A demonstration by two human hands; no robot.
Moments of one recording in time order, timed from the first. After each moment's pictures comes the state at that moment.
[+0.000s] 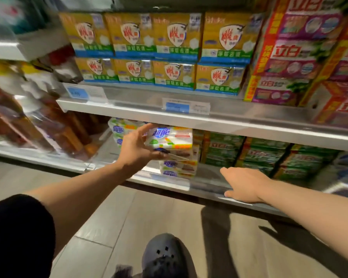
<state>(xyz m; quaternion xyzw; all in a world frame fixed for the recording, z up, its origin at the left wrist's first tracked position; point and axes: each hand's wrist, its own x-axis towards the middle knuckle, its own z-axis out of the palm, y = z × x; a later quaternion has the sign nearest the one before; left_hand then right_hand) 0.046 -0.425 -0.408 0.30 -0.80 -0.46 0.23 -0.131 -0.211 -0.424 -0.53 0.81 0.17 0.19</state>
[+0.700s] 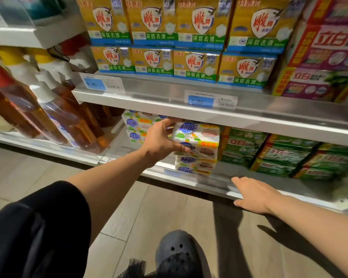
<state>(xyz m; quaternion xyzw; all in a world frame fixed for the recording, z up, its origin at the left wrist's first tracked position) 0.030 -0.436 -0.408 0.29 -0.78 -0.53 0.18 -0.114 -0.215 -0.467 -0.48 0.83 0.12 0.25</state>
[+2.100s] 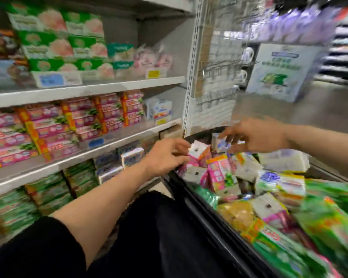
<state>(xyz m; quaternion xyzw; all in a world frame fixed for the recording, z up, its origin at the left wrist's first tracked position) -0.039 0.117 -0.204 -0.26 -0.83 -0.49 -0.05 0.012 0.351 -0.108 -0.17 0.98 0.00 0.05</state>
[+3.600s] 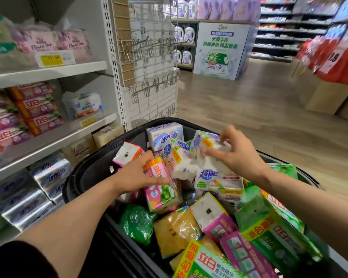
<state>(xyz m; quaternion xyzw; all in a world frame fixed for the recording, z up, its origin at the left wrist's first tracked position) -0.088 0.240 -0.268 -0.32 -0.80 -0.47 -0.22 0.038 0.473 -0.209 0.13 0.91 -0.31 -0.23</state>
